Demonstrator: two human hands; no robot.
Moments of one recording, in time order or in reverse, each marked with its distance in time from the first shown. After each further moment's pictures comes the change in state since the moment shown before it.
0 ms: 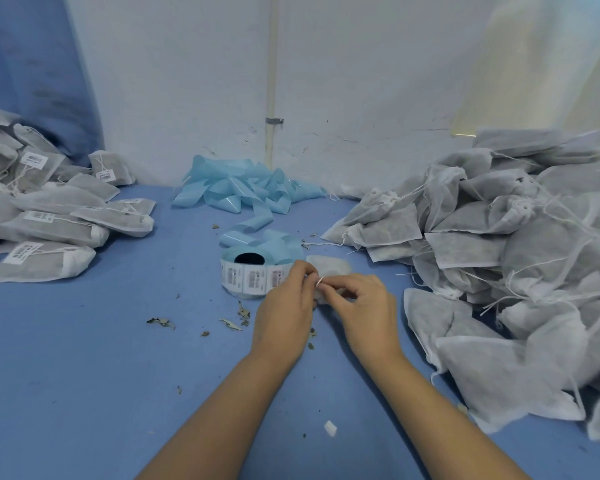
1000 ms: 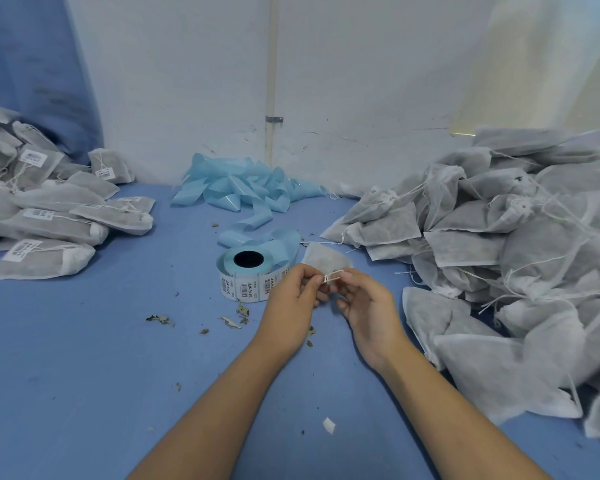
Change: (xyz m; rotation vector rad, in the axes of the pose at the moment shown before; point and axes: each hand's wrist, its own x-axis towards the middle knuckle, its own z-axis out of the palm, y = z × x) left_hand 0.006 0.000 0.007 -0.428 -0.092 -0.117; right_hand 0.009 -0.005 -0.007 1.023 -0.171 0.515
